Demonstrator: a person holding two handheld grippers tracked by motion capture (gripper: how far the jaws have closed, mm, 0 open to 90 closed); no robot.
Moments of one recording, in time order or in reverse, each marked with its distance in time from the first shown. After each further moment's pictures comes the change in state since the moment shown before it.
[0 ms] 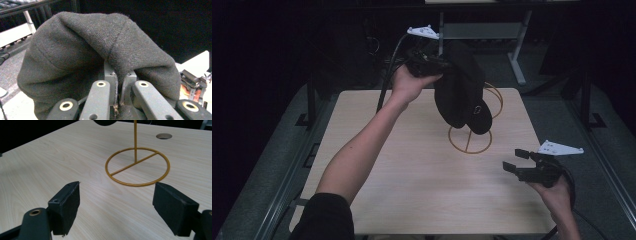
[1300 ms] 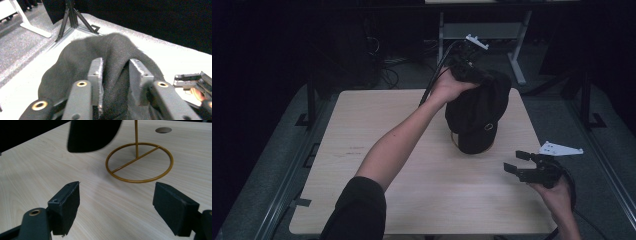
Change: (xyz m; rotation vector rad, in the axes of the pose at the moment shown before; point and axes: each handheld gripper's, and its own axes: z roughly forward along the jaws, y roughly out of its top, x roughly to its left) left arm -0.013 0.011 0.105 0.155 -0.020 -0.016; right arm -0.007 -0.008 0.001 0.020 0.004 0.019
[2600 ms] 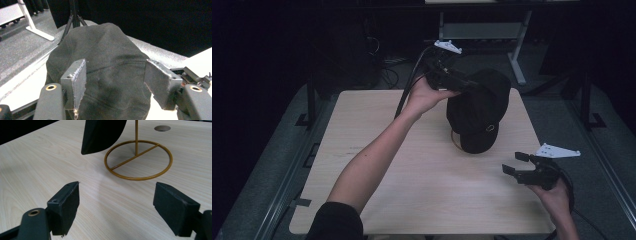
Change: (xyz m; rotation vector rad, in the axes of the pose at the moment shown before) left arm -0.009 -0.037 -0.065 -0.063 0.023 -0.030; right arm 0.006 -0.002 0.003 0.013 -0.028 -0.014
